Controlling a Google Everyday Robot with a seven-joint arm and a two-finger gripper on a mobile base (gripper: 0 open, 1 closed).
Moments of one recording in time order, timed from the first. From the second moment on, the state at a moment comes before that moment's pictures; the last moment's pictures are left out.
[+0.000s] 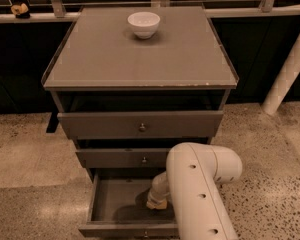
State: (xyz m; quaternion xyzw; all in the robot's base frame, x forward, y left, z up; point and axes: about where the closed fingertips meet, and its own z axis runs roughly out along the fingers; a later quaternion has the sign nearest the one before) arm 0.570 -0.027 0.117 -0.50 0.86 0.11 0.08
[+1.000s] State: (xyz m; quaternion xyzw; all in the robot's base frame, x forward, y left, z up) arm 0.564 -0.028 0.144 -0.51 0.85 0.10 0.07
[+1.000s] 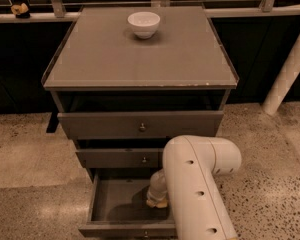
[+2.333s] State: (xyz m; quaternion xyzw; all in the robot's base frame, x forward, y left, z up) arm 0.566 -0.076 0.281 -0.48 0.87 -0.02 0.11
